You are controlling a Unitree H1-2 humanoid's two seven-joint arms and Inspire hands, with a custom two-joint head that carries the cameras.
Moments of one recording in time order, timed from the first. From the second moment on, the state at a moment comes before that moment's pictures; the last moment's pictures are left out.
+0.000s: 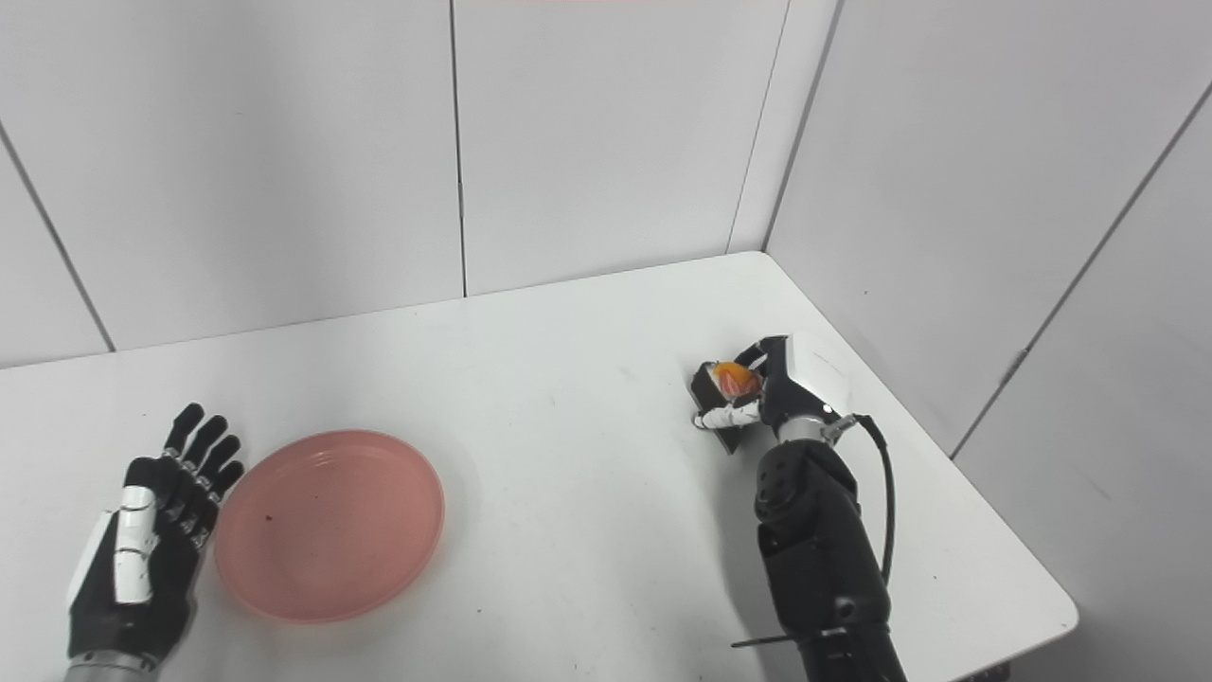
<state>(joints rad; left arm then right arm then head) -0.30 0.02 -0.02 0.21 -0.22 -0.13 -0.24 -0.41 -0.34 -0.25 0.20 -0.77 0.43 -0.03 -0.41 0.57</state>
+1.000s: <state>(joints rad) -0.34 -0.06 -0.07 0.30 -0.09 -0.19 -0.17 -0.33 -0.33 -0.03 -0.25 -0.52 0.38 0.01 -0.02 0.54</state>
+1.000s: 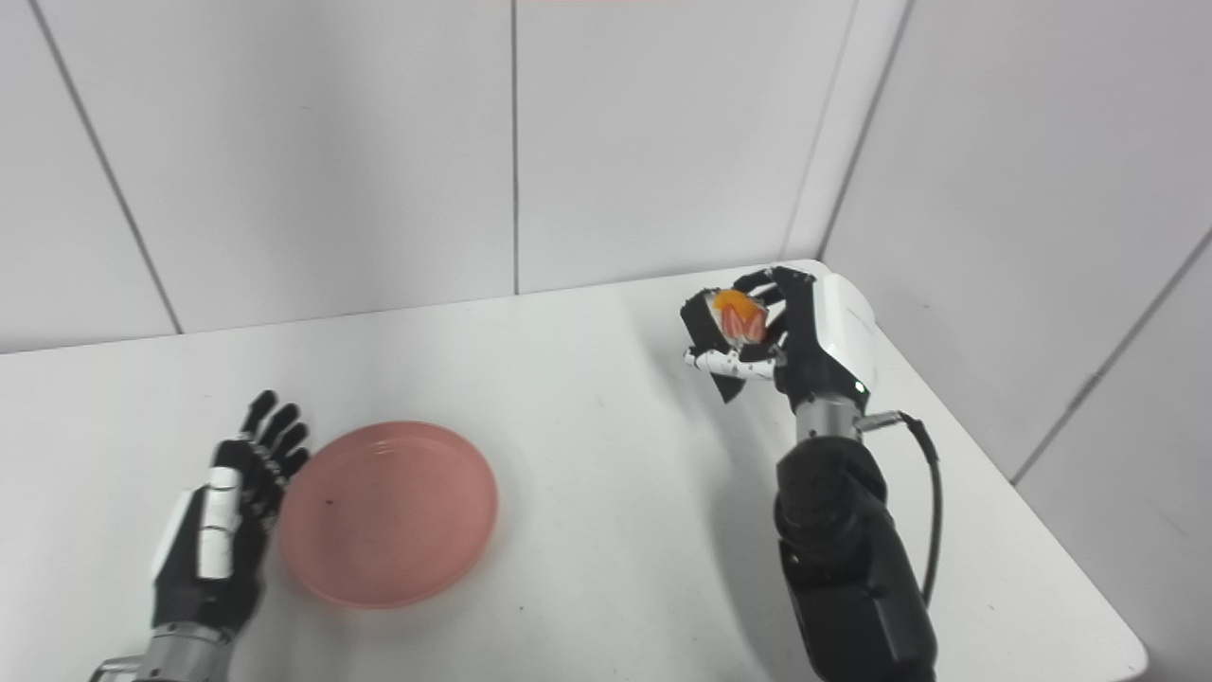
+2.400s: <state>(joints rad) -0.39 -0.12 -0.08 0.41 -0.04 -0.30 -0.12 -0.41 -0.20 0.35 0.12 -0.63 0.00 0.02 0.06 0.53</state>
